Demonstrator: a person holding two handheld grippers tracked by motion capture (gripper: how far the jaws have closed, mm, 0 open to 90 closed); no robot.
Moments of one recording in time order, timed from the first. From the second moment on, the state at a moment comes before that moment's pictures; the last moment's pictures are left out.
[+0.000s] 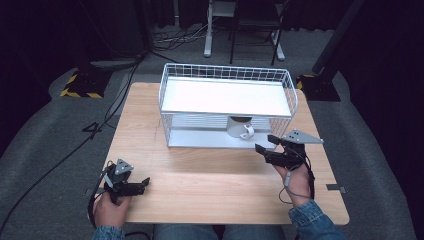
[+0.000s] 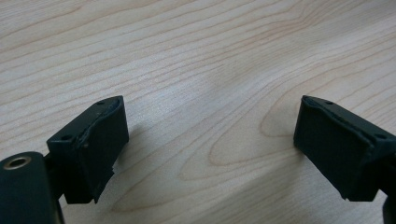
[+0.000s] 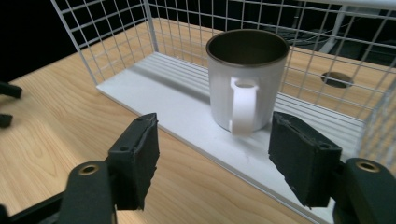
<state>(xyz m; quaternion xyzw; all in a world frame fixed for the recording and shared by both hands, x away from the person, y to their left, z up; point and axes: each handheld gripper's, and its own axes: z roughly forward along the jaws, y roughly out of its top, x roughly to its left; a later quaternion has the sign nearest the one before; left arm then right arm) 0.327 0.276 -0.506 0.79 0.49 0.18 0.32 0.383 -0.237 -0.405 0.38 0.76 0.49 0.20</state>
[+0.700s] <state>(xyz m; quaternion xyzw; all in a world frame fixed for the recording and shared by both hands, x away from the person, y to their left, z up) 0.328 0.275 -0.506 0.79 0.49 0.18 0.32 0.349 -0.303 -0.408 0.41 0.78 0.44 0.19</state>
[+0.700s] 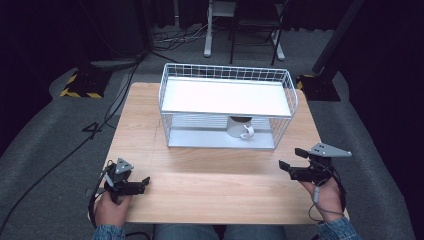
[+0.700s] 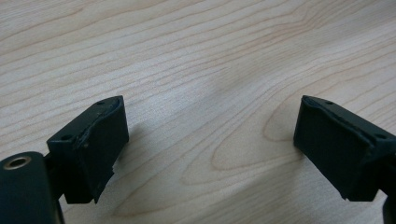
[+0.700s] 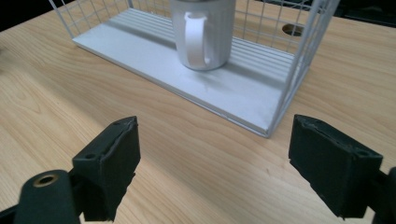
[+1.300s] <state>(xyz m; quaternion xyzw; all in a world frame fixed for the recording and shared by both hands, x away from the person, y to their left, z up) 0.328 0.275 -0.506 0.79 0.49 0.18 0.32 0.338 -0.345 -0.448 0.46 0.79 0.37 0.16</state>
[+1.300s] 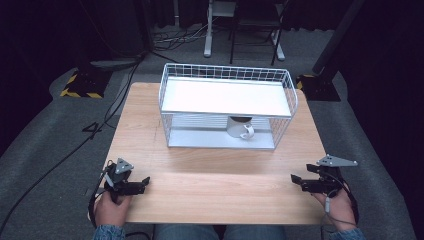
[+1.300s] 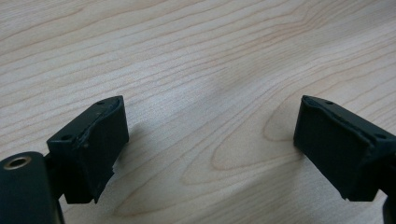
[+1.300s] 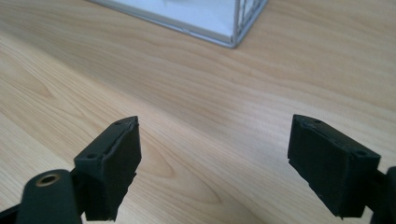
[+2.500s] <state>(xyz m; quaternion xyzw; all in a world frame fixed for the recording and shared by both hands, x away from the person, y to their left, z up) 0.328 0.275 -0.506 0.79 0.49 0.18 0.32 0.335 -0.346 -0.506 0.47 0.79 0.34 0.21</state>
